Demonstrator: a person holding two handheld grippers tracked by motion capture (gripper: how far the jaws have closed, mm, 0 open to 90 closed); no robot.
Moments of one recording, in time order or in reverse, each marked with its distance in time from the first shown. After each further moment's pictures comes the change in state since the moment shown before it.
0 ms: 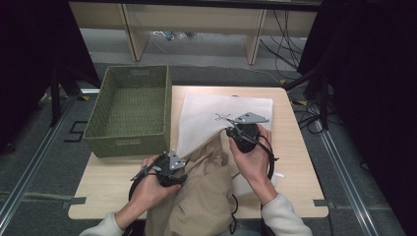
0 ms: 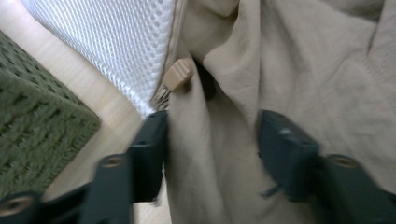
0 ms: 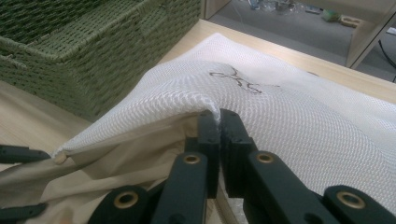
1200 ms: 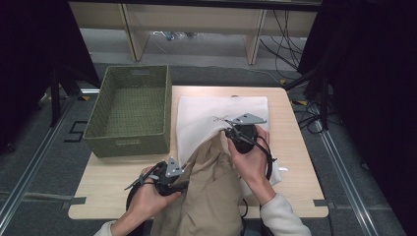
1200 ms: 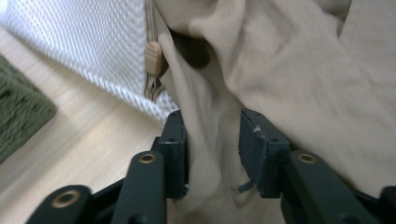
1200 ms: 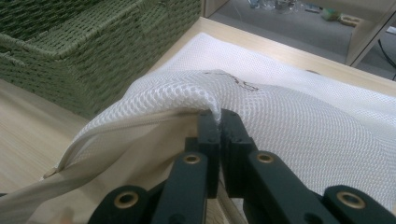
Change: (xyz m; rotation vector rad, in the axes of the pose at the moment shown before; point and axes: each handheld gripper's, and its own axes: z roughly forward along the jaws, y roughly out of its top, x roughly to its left) left arm -0.020 -0.010 -0.022 -0.050 -0.097 -0.082; right arm 0.004 -0.002 0.004 0.004 -0.011 0.008
